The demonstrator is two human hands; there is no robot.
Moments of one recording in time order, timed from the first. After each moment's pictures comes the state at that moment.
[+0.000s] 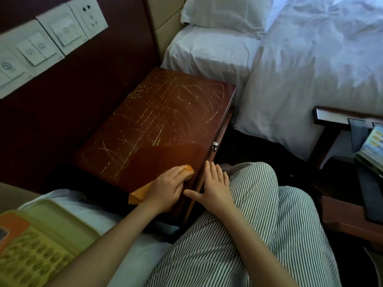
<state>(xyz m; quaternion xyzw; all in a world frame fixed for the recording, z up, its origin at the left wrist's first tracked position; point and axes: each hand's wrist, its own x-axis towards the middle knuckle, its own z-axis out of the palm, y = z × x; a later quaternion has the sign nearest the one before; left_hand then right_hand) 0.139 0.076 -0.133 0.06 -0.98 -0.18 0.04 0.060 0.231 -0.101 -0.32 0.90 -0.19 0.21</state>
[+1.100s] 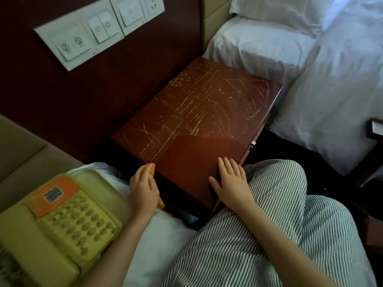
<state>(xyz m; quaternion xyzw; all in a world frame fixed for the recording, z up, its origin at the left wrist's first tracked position) 0.244 0.031 -0.135 0.46 -0.83 -0.21 0.26 0.077 0.193 -0.103 -0.41 0.89 -0.11 0.18</state>
